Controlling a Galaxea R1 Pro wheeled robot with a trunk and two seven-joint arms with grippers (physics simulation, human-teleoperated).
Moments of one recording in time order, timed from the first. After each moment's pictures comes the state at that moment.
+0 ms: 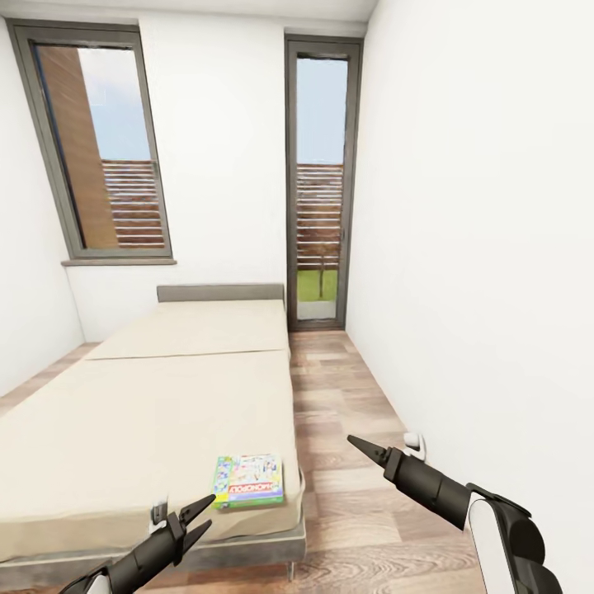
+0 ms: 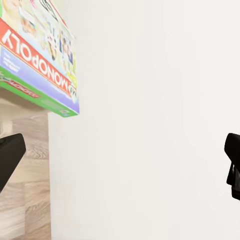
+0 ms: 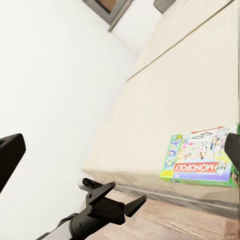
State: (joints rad) left arm -0.33 0.11 0.39 -0.52 0.43 0.61 -1.10; right arm -0.18 0.12 -0.32 -1.58 -0.35 0.97 0.83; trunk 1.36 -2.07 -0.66
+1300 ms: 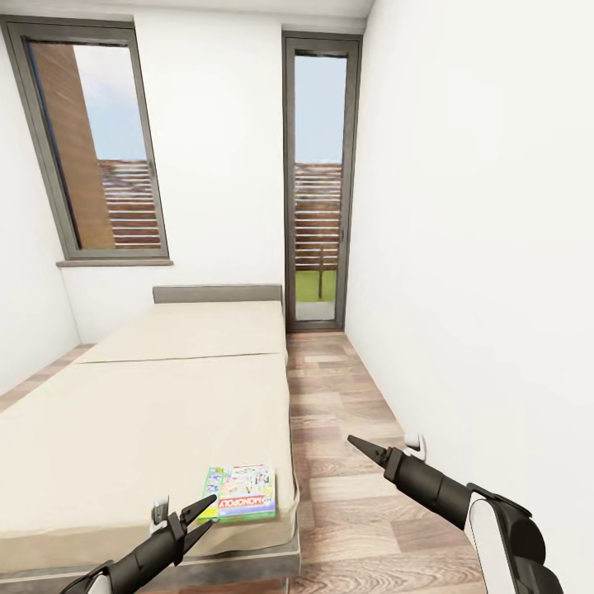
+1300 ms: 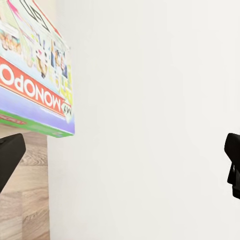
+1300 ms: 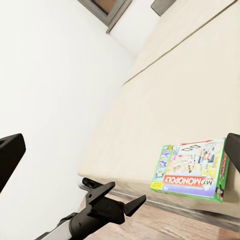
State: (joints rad) left arm -0.33 0.11 0.38 -0.52 0.42 0.60 -1.10; right arm -0.18 0.11 -0.32 -1.58 -0.35 0.98 0.83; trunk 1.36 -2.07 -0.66
